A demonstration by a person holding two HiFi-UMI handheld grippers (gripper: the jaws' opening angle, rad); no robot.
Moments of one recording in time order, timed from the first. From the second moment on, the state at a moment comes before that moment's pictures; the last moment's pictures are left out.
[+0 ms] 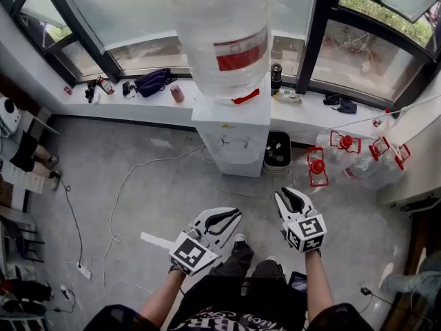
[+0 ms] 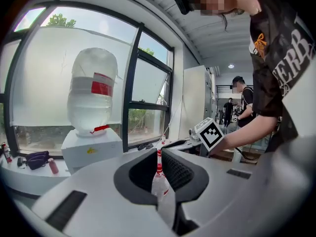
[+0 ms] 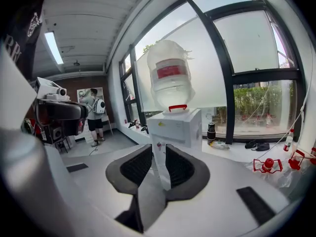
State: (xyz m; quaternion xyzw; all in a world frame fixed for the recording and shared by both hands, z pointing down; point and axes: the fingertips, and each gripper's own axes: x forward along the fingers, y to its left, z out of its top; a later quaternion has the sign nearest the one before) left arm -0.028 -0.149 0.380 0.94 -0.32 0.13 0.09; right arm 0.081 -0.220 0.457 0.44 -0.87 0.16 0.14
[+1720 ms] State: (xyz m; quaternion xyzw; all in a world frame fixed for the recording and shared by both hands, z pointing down) left arm 0.039 -0.353 0.785 0.91 -0.32 0.23 0.12; right arm 0.083 -0.462 0.957 0.32 -0.90 0.19 0.21
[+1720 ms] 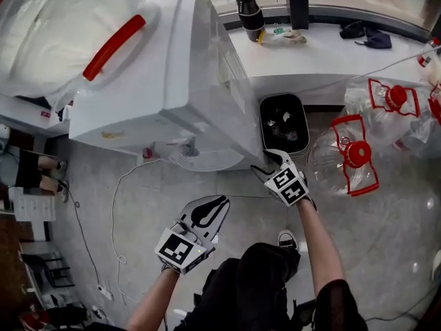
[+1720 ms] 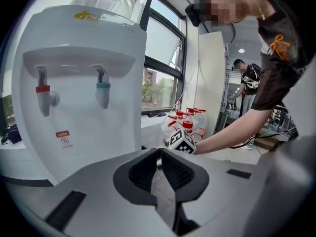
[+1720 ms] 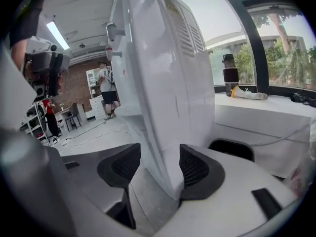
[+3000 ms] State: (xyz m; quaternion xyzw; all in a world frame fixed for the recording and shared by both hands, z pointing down) left arm 0.008 -0.311 0.784 0.90 -0.35 0.24 0.14; right arm 0.045 -0.369 0.984 0.25 -0.91 0.18 0.29
